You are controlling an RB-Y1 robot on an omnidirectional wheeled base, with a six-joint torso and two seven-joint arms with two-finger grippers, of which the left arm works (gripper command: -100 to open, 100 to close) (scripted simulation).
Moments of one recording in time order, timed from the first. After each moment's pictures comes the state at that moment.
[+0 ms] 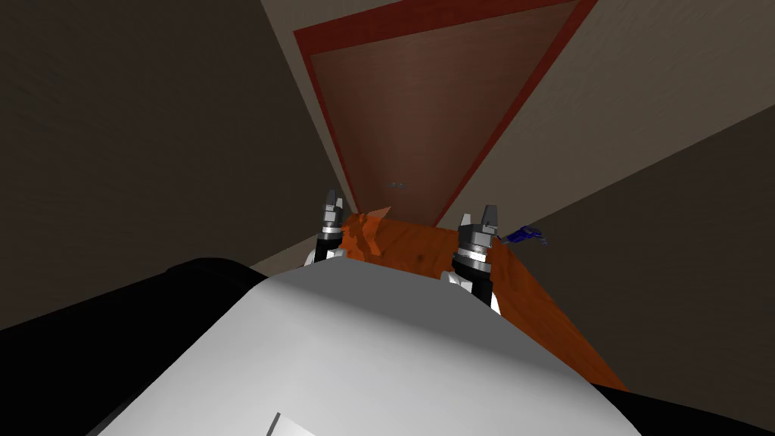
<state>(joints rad) 0.54 0.00 0.05 -2.29 -0.12 -0.46 -0.14</state>
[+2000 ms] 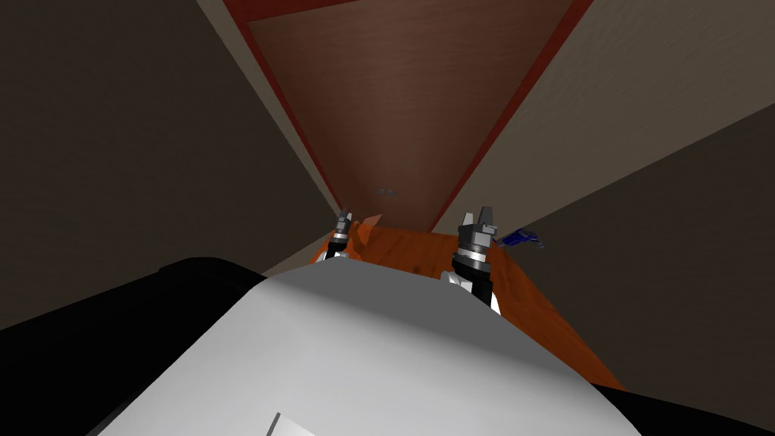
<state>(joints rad) 0.44 0.11 0.08 -1.88 -0.05 -0.58 -0.03</state>
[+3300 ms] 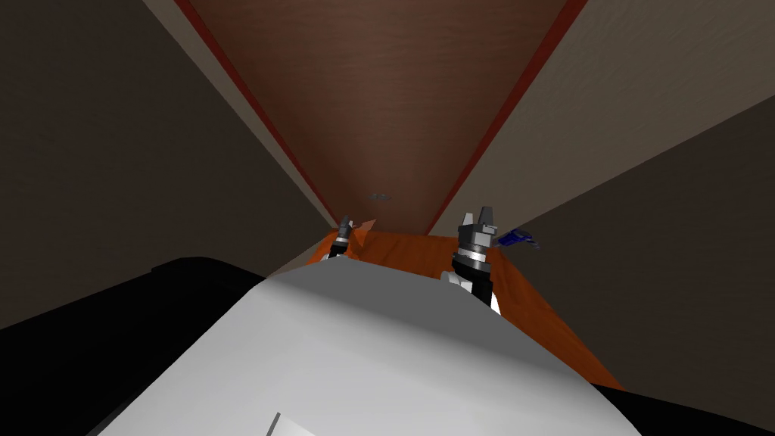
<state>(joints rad) 0.37 0.17 0.09 -1.58 0.00 -0.65 0.04</state>
